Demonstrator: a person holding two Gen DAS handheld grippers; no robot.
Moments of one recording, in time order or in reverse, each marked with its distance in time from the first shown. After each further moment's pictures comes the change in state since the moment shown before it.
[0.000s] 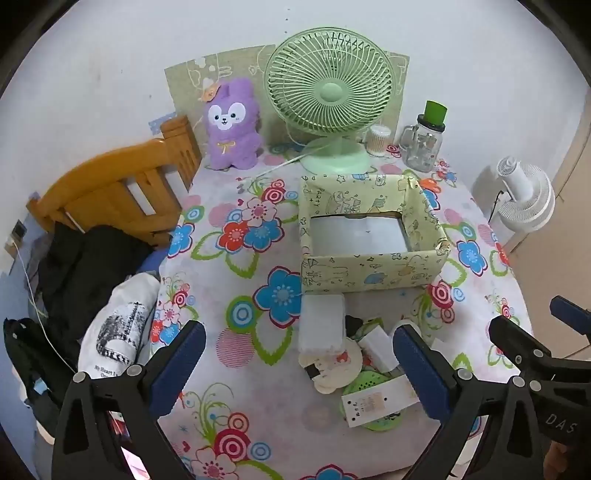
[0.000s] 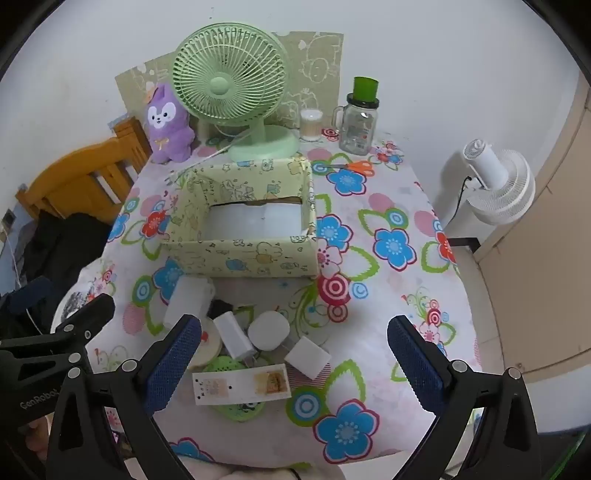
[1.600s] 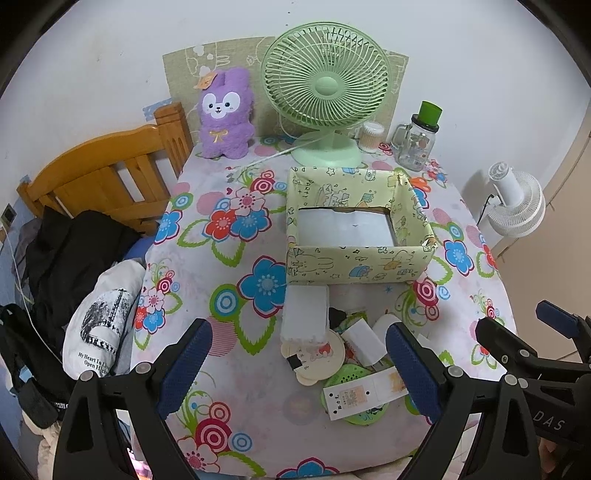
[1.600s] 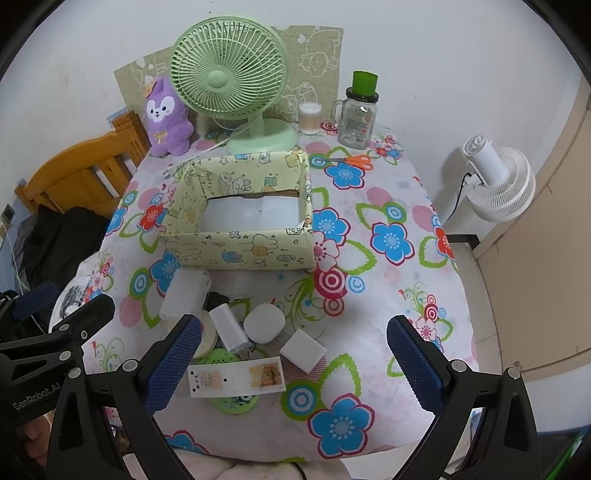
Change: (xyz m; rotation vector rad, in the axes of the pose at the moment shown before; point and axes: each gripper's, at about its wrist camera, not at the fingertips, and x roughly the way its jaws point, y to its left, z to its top) left arm -0.001 0.001 -0.008 -0.071 -0.004 -0.098; right arm 0.001 -0.002 -0.004 -0.008 0.004 -0.003
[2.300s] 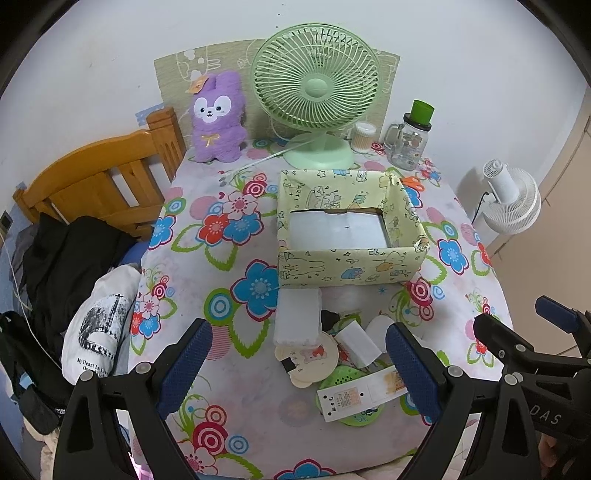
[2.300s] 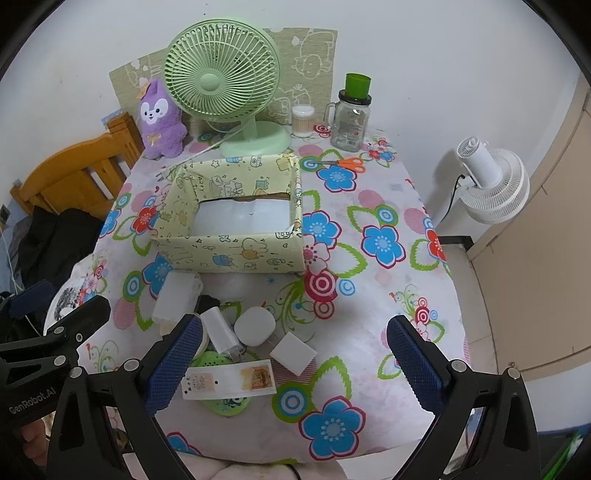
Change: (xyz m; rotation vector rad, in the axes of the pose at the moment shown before) left arm -0.002 -0.007 0.005 0.024 0.000 -0.015; right arm 0.000 -0.008 0.003 -0.001 0.003 -0.022
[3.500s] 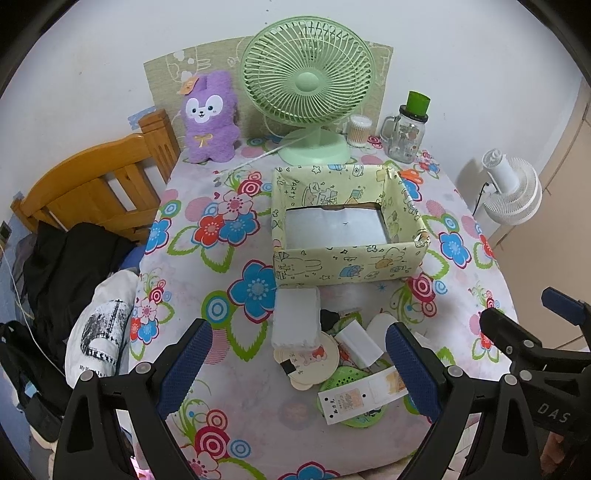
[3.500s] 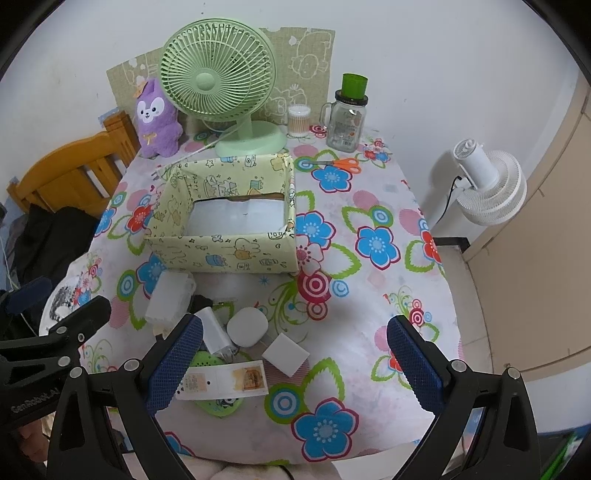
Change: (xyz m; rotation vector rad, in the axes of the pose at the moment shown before) left arm 0.011 -0.009 0.002 0.038 0.016 0.013; right arm 0.002 -0.004 0.000 0.000 -0.001 -0.007
